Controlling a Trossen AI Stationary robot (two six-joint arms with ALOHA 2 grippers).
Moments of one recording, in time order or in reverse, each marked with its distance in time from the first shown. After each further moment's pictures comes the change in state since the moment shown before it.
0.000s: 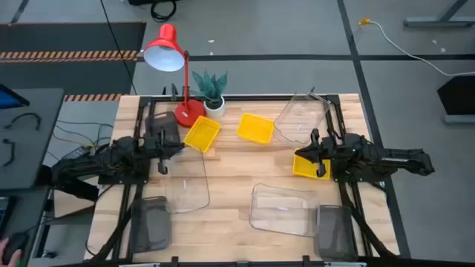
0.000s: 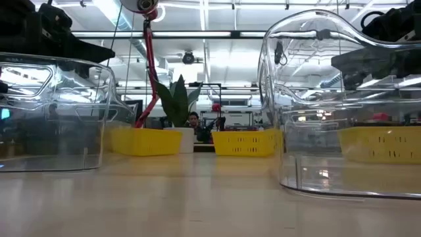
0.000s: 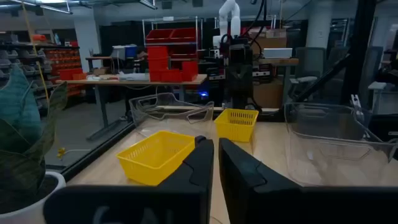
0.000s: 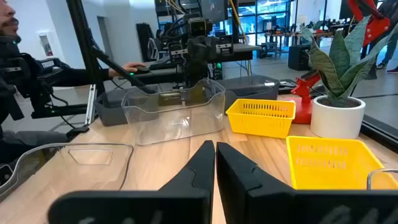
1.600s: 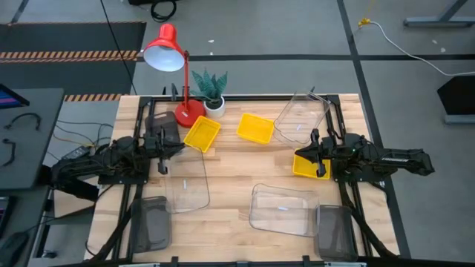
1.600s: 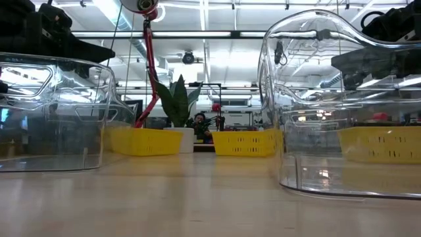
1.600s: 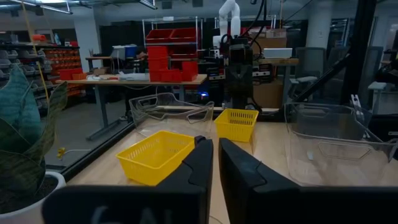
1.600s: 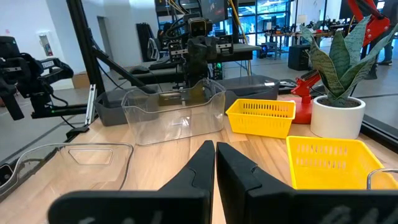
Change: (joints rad) left arm 0.000 0.000 0.000 0.000 0.000 0.000; right arm 0.000 0.000 0.000 0.000 0.000 0.000
